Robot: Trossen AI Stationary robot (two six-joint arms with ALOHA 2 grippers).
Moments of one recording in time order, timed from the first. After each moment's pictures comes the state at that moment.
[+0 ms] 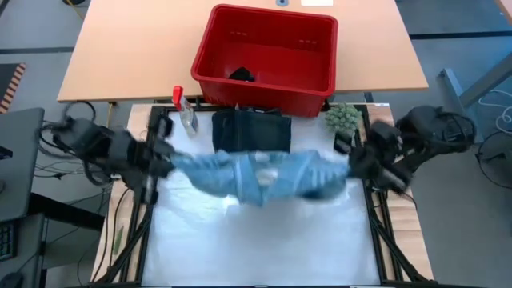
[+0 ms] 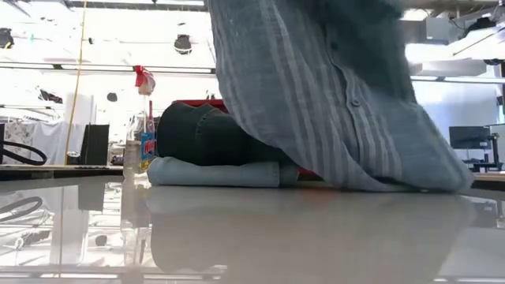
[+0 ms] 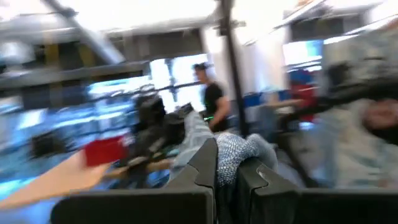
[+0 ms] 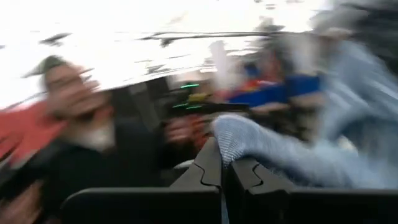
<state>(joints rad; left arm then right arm) -0.50 1.09 1.47 0.00 -0.31 0.26 0.39 1.01 1.40 -0.08 -0.27 0.42</state>
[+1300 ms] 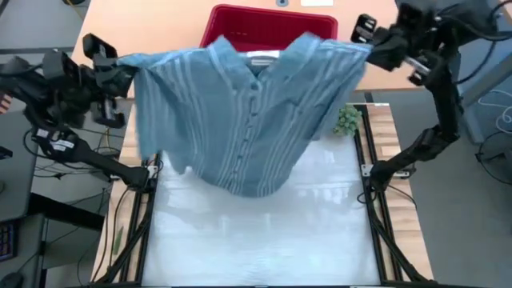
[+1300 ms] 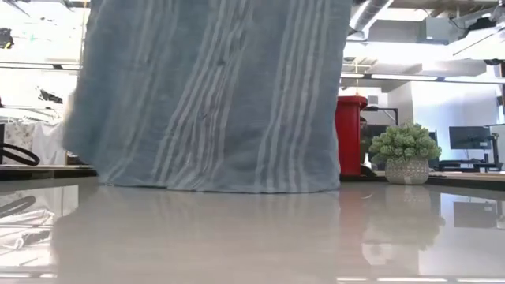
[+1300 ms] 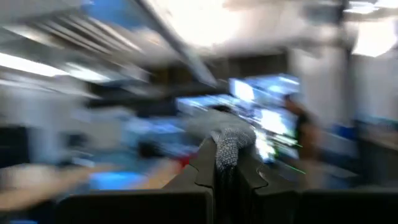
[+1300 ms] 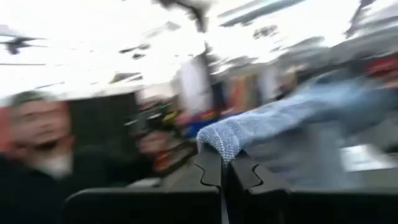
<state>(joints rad) -0.14 1.12 1.98 -0.35 -0.33 0.25 -0.57 1.47 2.36 -0.29 -1.09 0.68</state>
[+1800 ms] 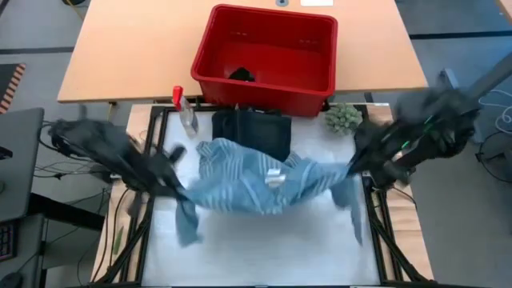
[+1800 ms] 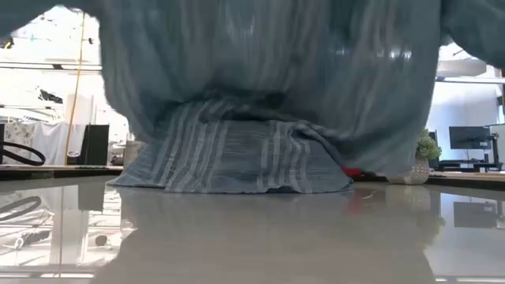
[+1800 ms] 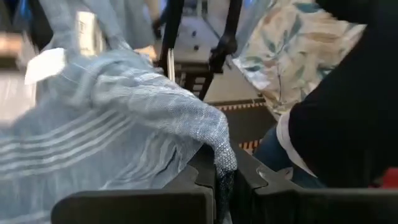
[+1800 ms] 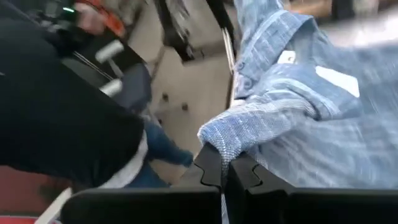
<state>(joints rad) -0.45 1.12 1.58 -0.77 0.06 -0.31 0.33 1.30 2.07 -1.23 -0.21 0.48</state>
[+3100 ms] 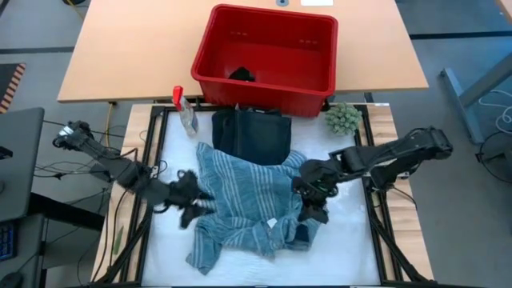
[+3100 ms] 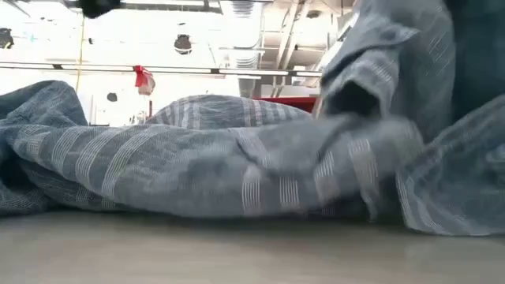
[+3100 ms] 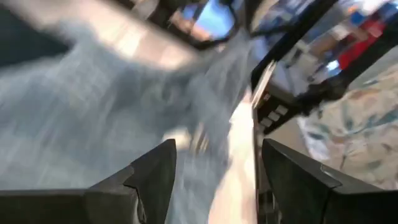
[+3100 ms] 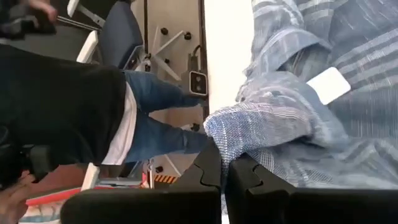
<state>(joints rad) -0.48 1.02 0.85 -0.21 -0.35 -0.74 0.23 1.38 1.21 -0.62 -0.52 0.66</state>
